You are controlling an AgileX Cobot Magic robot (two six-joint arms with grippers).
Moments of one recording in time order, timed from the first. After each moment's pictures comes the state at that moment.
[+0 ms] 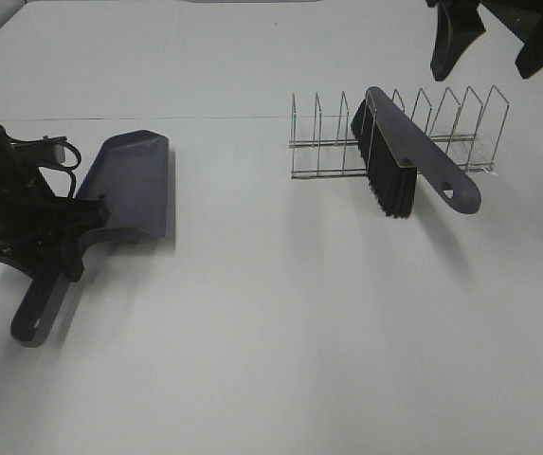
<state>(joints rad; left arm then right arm) -0.18 2.03 -1.21 -0.28 0.85 0.01 0.19 1.72 -1.58 -0.04 1.19 0.12</state>
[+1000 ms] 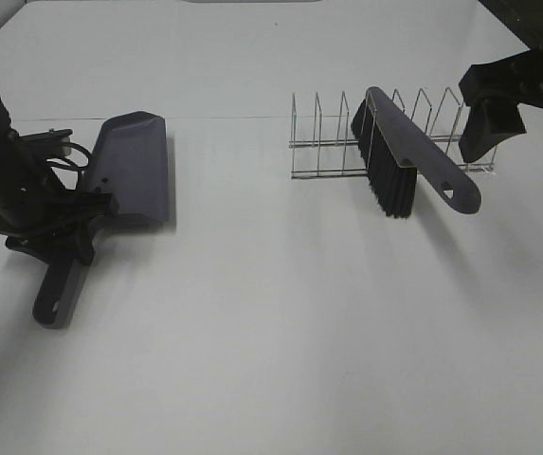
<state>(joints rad) -0.18 2.08 -1.24 -0.28 0.72 0.01 0.19 1.46 -1.12 -0.04 0.93 0.13</state>
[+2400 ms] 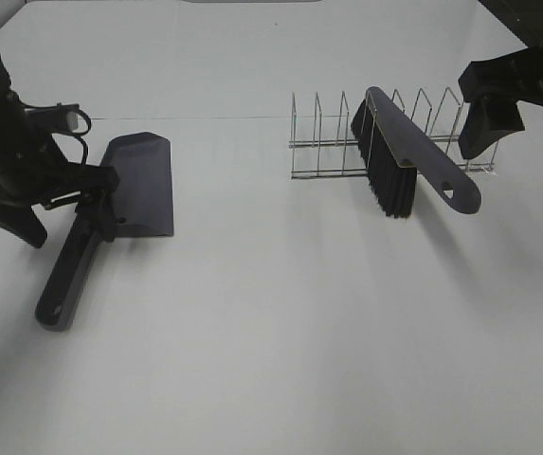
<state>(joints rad) -0.18 2.08 -1.40 -0.27 0.94 0.05 0.19 1.46 -1.12 -0.04 0.92 0.14</state>
